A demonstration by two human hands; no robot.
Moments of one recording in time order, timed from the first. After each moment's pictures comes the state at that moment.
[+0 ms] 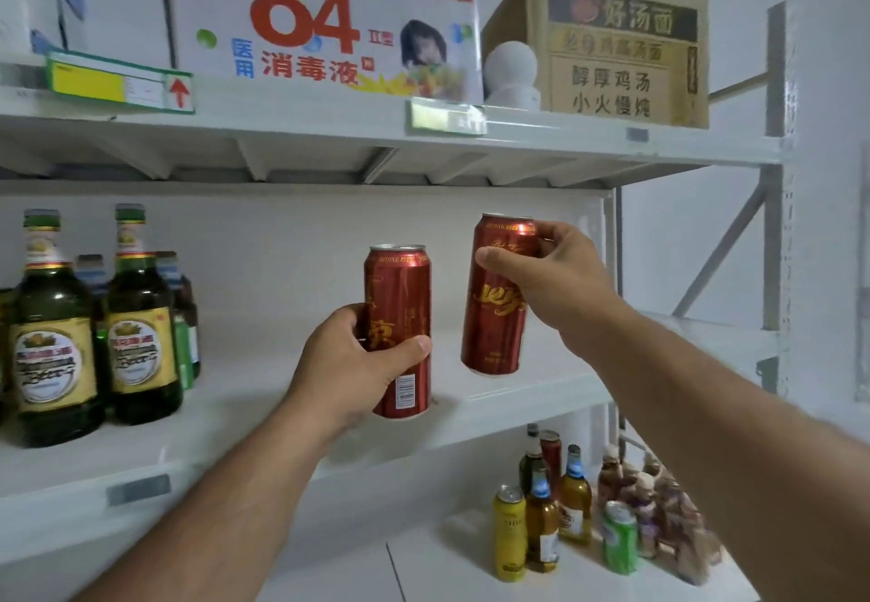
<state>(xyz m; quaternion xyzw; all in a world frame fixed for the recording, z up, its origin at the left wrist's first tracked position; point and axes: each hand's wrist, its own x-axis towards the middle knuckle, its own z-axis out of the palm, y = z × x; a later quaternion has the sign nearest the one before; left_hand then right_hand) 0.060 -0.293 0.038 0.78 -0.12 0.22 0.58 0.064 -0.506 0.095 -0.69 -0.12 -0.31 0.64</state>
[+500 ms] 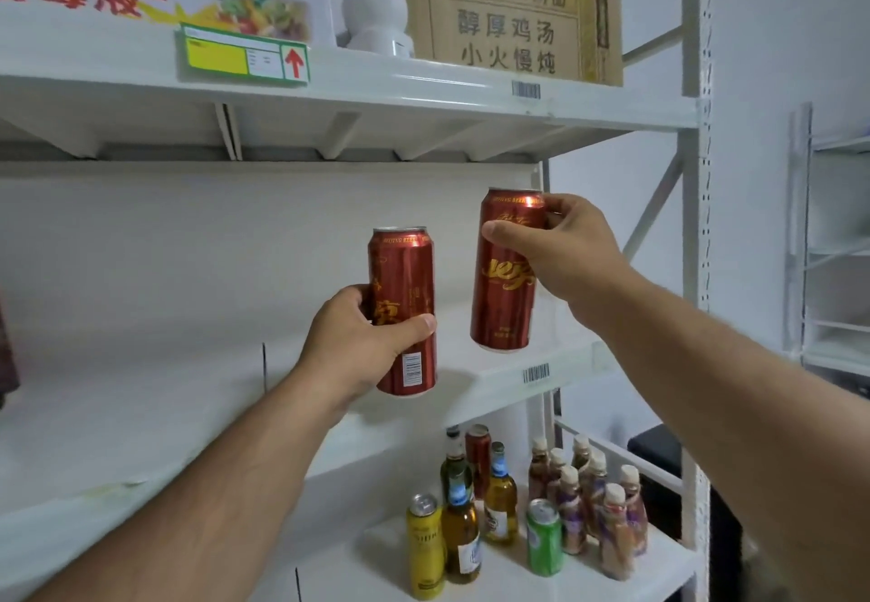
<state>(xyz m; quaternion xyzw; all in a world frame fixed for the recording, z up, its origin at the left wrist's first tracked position) 0.144 -0.462 0.040 0.79 -0.14 0.17 0.58 0.117 -0.675 0.093 -0.70 -0.07 -0.35 0.62</state>
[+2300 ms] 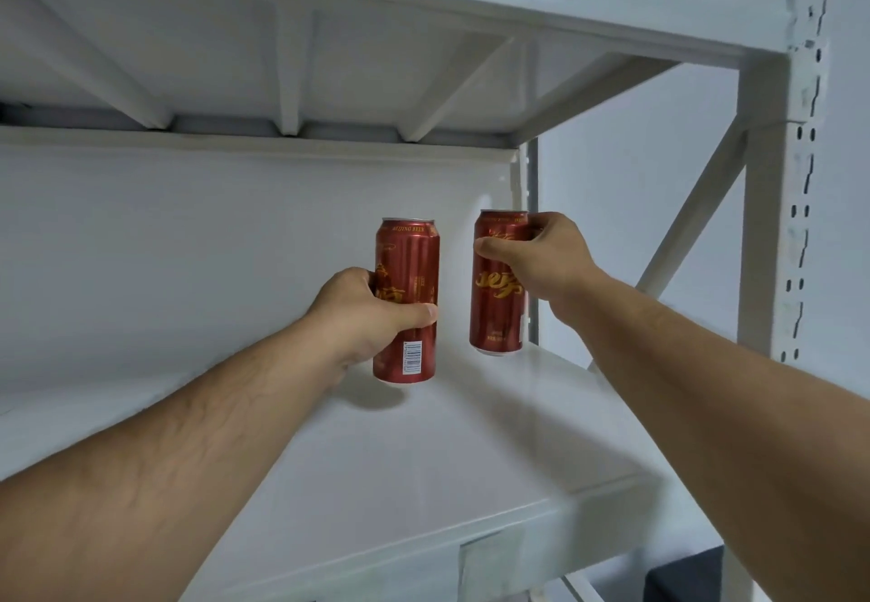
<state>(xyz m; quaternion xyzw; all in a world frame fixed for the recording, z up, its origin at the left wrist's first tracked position) 0.400 -0.717 0.073 0.82 -0.06 0.17 0.54 0.446 -0.927 0.104 -0.75 -0.10 -0.29 0.58</state>
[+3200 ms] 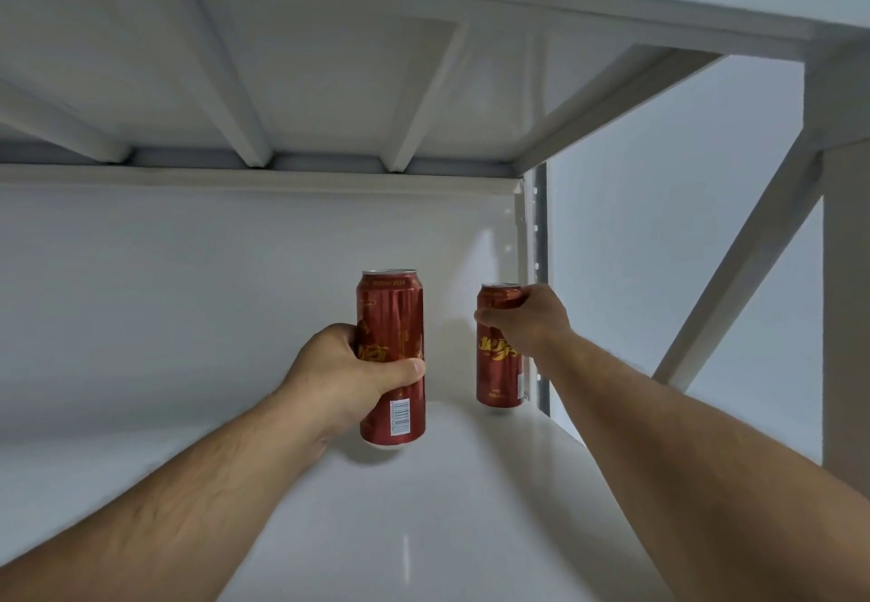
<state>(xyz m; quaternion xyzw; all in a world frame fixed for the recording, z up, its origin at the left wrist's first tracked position) 0.465 -0.752 0.065 0.80 0.00 0.21 0.56 0.601 -0.962 0.089 -0.81 -0.04 -0.23 0.54</state>
